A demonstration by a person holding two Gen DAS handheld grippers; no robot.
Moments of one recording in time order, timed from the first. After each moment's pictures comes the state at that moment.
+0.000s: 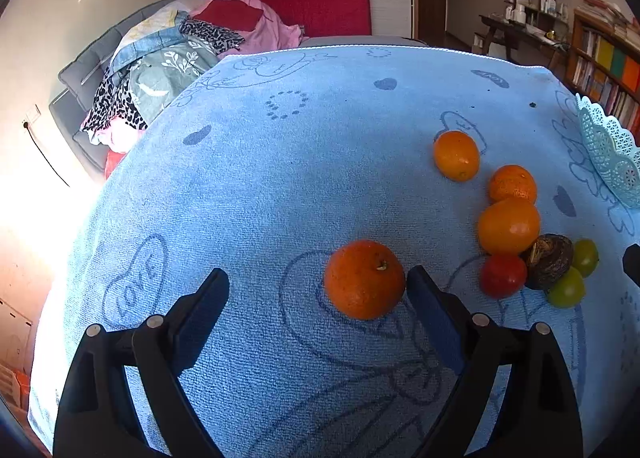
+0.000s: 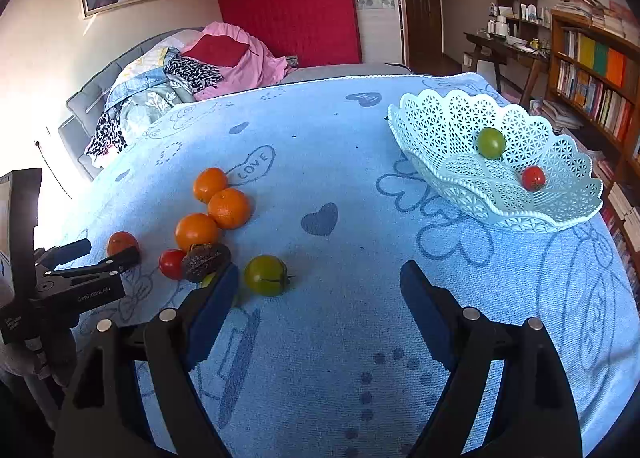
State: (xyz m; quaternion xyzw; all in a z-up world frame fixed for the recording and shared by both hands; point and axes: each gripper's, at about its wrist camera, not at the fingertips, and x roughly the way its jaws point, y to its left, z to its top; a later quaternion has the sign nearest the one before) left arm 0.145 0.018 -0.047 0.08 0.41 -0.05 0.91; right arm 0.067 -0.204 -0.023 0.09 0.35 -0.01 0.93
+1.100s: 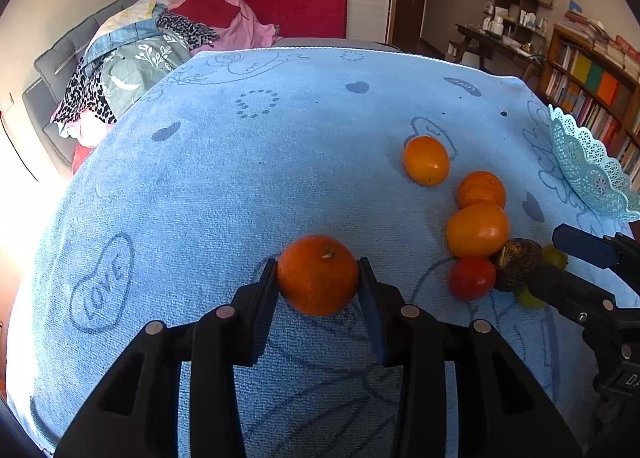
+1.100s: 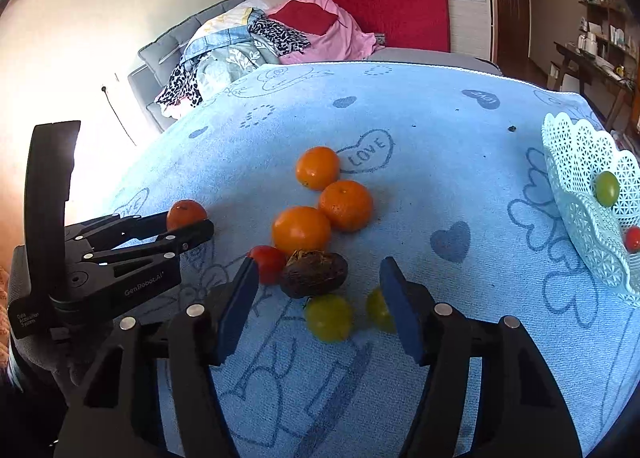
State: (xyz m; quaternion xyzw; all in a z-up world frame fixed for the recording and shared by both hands) left arm 0.144 0.021 -0.045 0.04 0.41 -0.11 0.90; right arm 0.114 -0.148 -0.028 0.04 0.39 0.14 0.91
